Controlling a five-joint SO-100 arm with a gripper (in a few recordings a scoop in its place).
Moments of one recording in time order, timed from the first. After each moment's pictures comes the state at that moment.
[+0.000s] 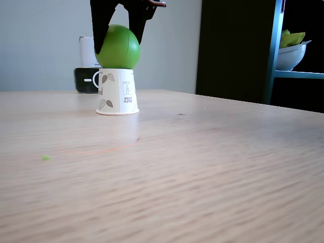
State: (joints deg) arm -27.9 58.0 49.8 61.0 89.1
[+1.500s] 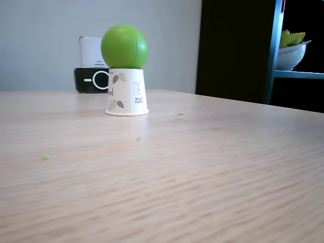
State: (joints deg) arm -24.1 100.2 73.3 54.7 83.8
